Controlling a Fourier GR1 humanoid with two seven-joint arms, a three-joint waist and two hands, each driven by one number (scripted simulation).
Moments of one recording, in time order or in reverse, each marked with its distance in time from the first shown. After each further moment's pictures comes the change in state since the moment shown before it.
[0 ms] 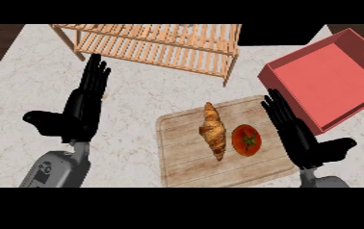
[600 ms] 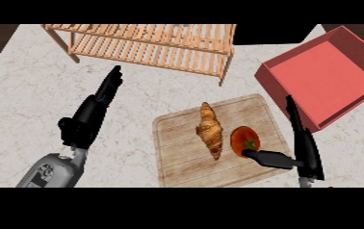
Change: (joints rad) left arm -0.002 0.116 -0.120 0.036 -0.093 -0.152 0.037; right arm 0.054 -0.050 0.096 -0.031 0.521 -0.548 0.108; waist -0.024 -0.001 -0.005
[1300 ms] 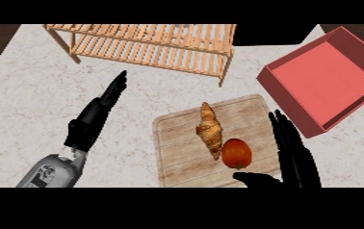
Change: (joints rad) left arm -0.003 0.028 -0.036 0.009 -0.020 -0.053 0.025; right arm 0.070 -0.112 0.245 -0.213 0.694 -0.046 0.515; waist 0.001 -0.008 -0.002
